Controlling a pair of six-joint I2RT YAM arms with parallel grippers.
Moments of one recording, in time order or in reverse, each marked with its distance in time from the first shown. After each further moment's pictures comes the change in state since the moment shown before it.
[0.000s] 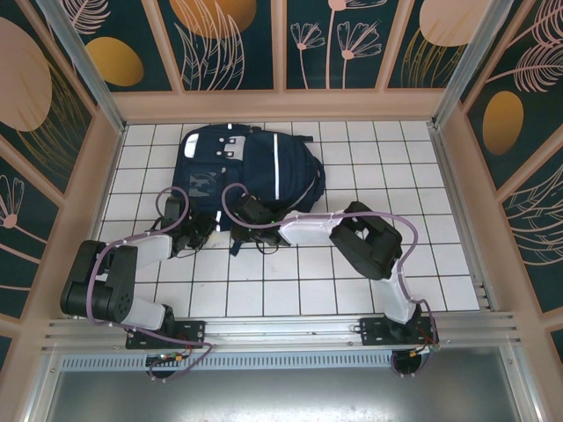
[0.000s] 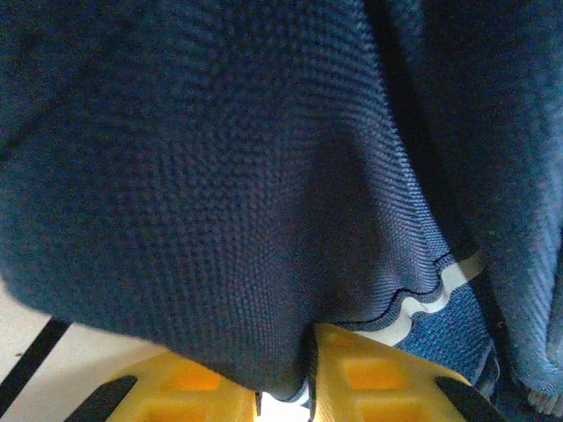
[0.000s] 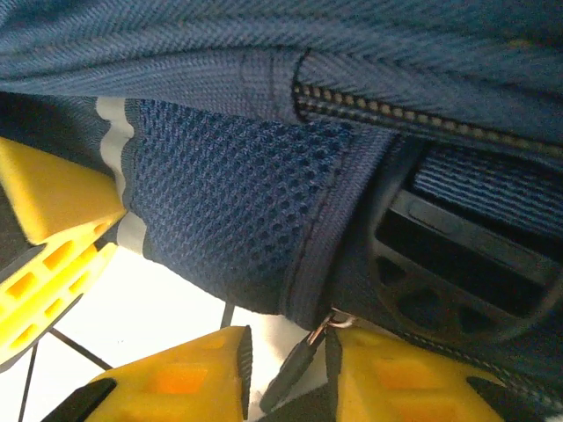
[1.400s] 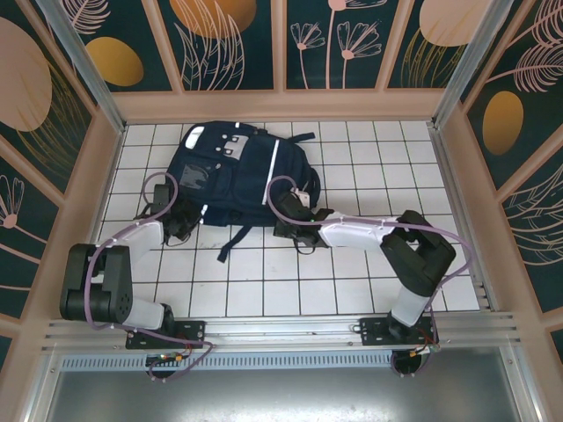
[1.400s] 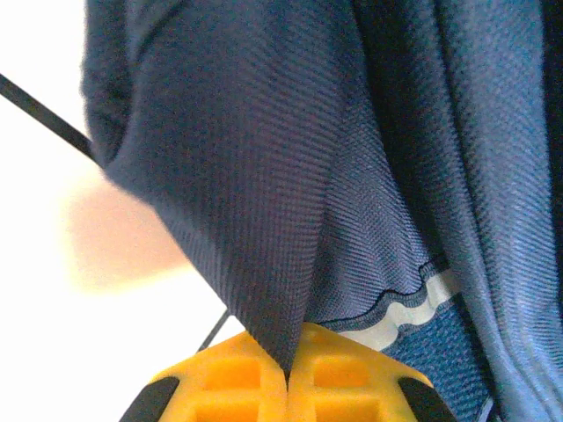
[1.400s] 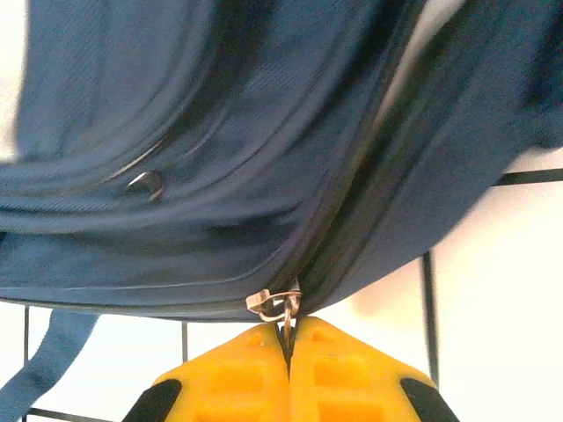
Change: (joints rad) left arm 0.115 -0.018 0.169 -0.260 -0.123 0.177; right arm -0.120 -0.370 -0.343 -0.111 0.203 0.114
